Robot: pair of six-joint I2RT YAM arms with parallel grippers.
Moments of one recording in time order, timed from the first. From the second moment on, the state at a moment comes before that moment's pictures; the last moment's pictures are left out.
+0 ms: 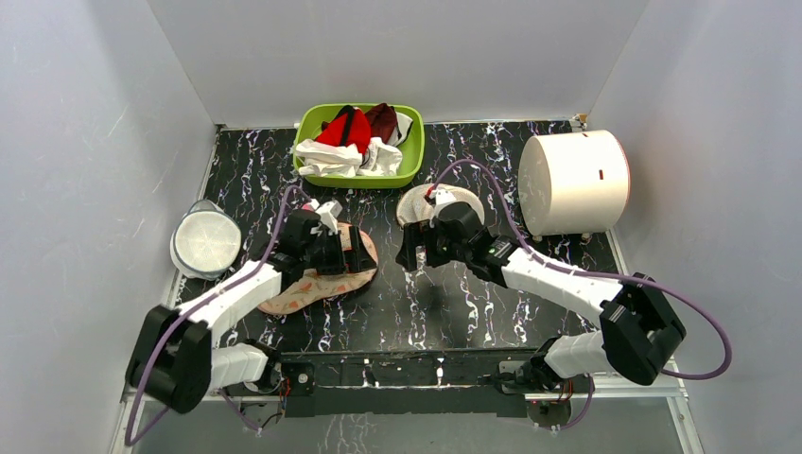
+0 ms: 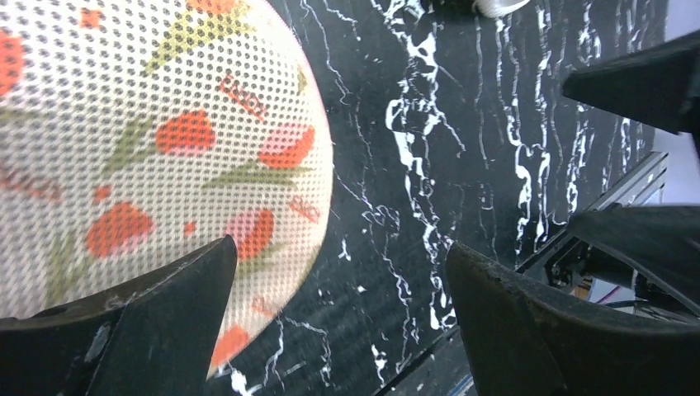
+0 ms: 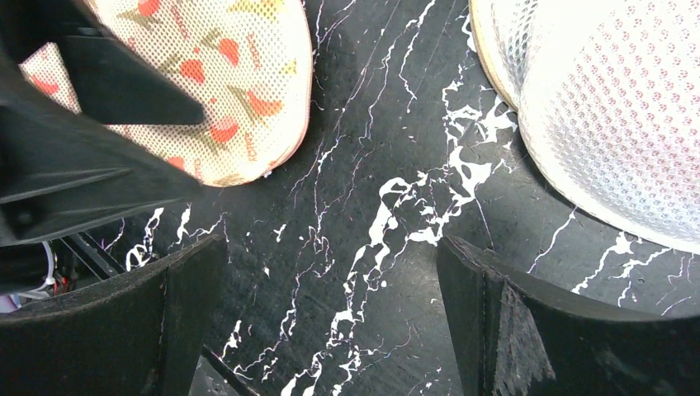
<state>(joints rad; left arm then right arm) -0.43 1.27 0.59 -0.13 0.38 -0.52 0.75 1.33 0.81 -0.10 -0.08 0.45</state>
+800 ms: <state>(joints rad) -0.43 0.86 0.40 -0.49 0.00 -0.92 0.85 1.60 0.94 0.03 -0.31 0.56</state>
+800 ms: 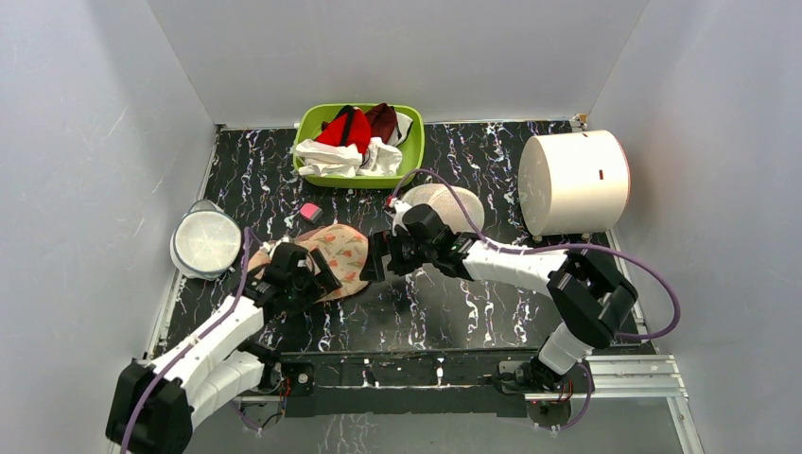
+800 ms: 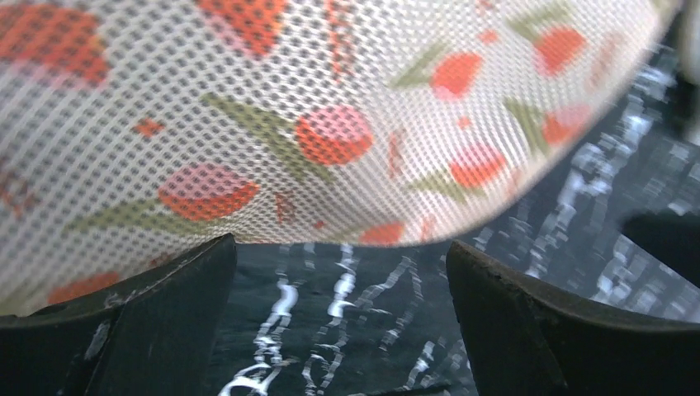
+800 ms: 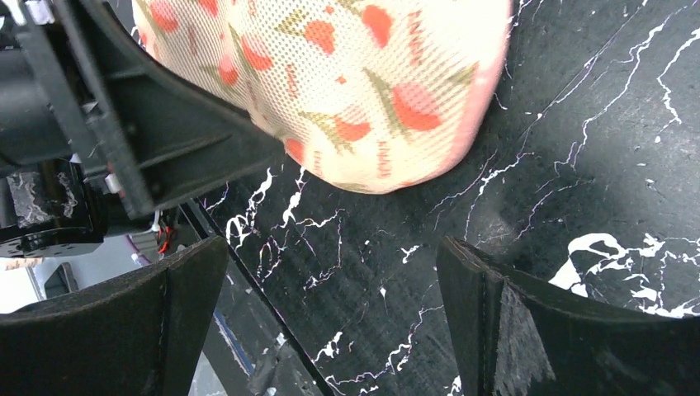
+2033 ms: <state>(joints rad) -0.78 1.71 1.04 -0.59 -0.35 -0.44 0.85 1.29 0.62 0.14 -0.21 0.52</state>
